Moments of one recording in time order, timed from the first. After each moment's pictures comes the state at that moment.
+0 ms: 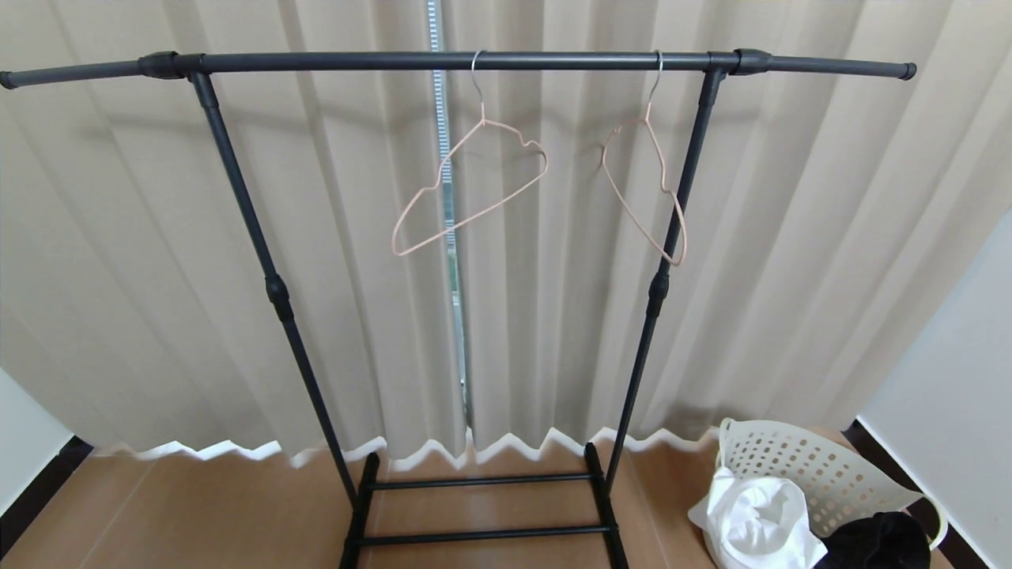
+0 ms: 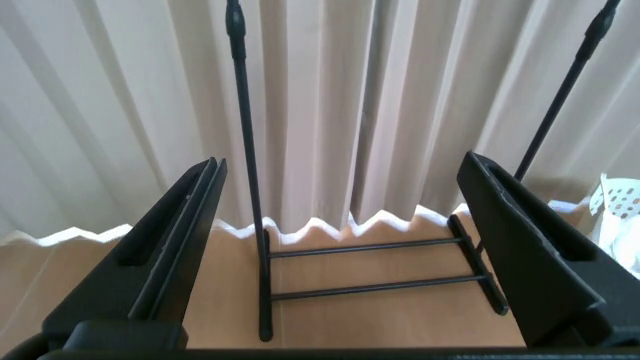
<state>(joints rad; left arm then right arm) 0.00 0.00 0.00 -0.01 -0.05 0.01 0.00 0.00 -0.03 0.06 -0.04 0.03</state>
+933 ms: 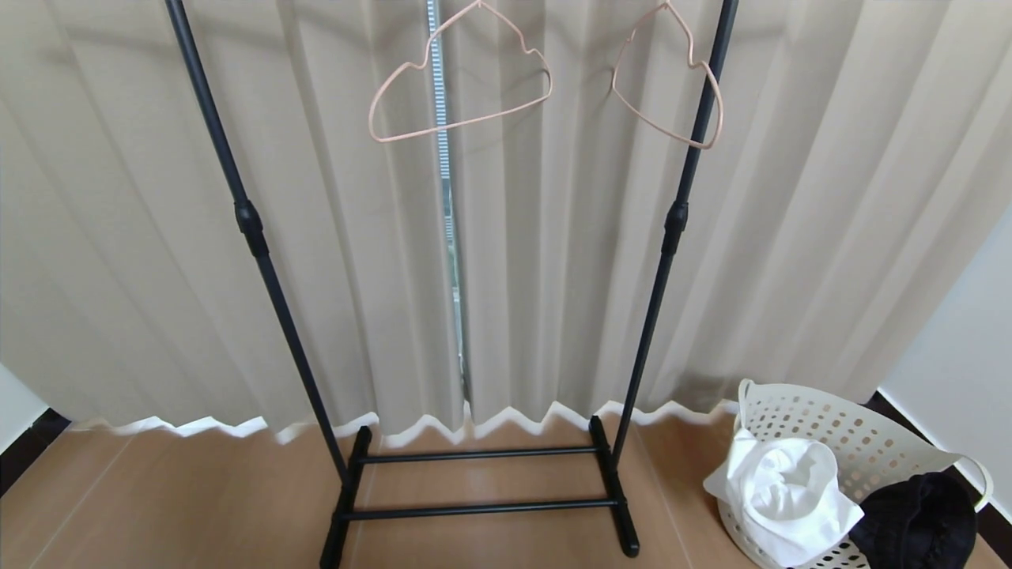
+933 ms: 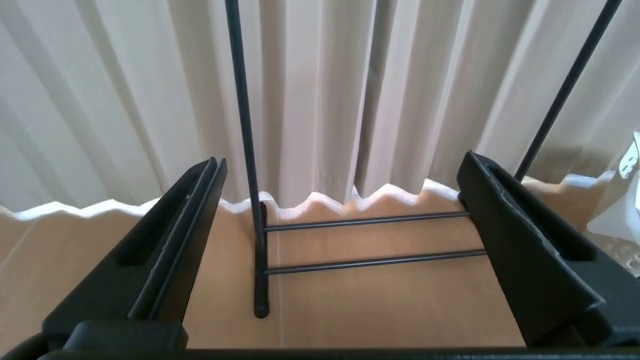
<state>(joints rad) 0.00 0.00 0.00 -0.01 -0.05 0.01 0.00 0.00 -0.03 0.05 -0.04 0.03</state>
